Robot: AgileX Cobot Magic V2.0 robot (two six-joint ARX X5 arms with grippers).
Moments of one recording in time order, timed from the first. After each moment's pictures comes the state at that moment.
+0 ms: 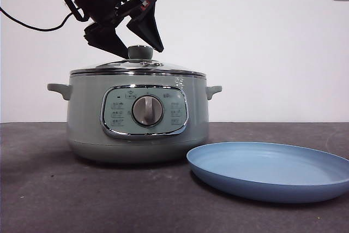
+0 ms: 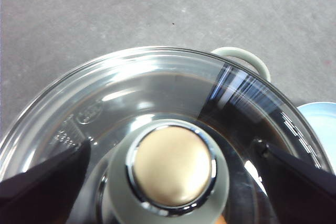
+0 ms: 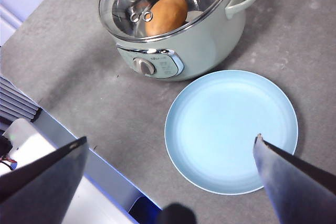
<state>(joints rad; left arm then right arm) -0.40 1.71 1.46 -0.44 0.30 0.20 0.14 0.80 1.07 -1.04 -0.57 -0.13</state>
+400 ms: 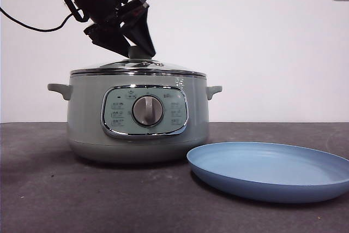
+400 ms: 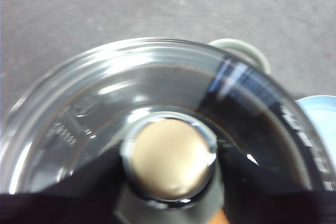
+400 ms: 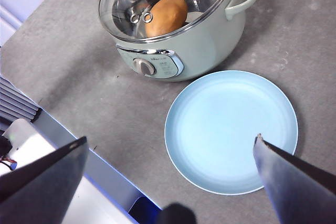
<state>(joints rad) -0.40 1.71 1.46 -0.46 0.29 0.20 0.14 0.80 1.07 -1.04 -0.57 -0.13</state>
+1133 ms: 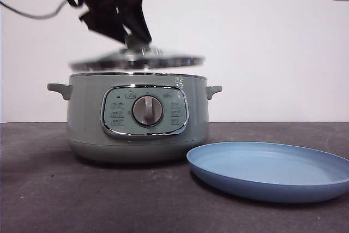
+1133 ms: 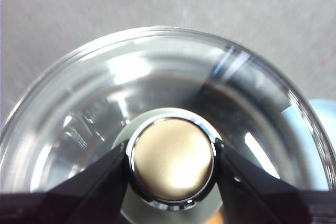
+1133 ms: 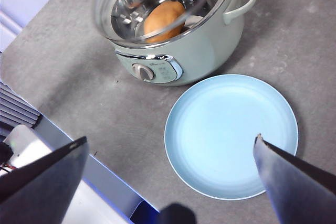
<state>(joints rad) -0.40 1.62 1.46 -0.49 0.28 0.20 0.14 0.82 1.07 -1.01 -0.57 -0.10</state>
